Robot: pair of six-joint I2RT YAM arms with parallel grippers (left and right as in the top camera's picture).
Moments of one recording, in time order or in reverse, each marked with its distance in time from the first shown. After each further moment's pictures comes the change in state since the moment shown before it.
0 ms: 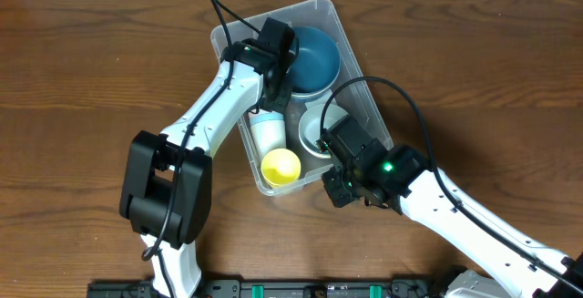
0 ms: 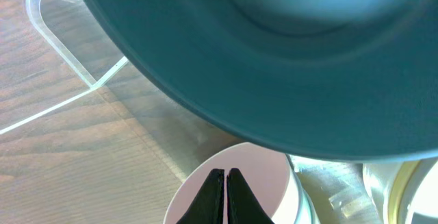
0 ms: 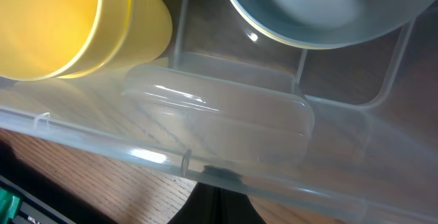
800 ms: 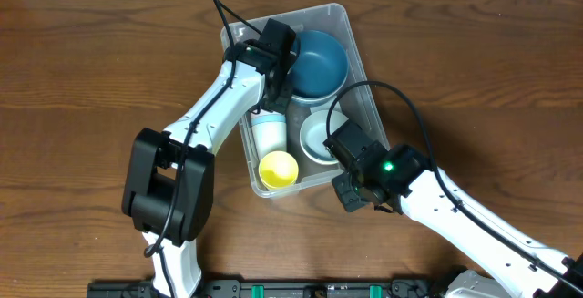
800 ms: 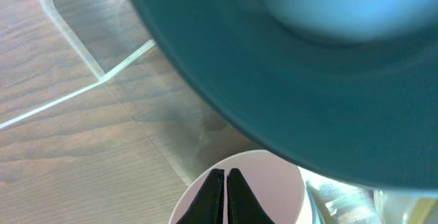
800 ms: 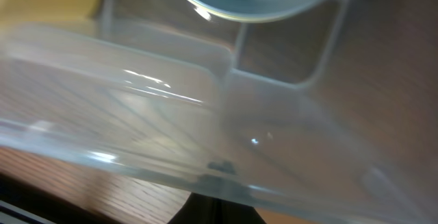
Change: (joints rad) left arm -0.001 0.015 0.000 0.016 0.001 0.003; right arm -0.002 0.000 0.004 -0.109 0.092 -0.006
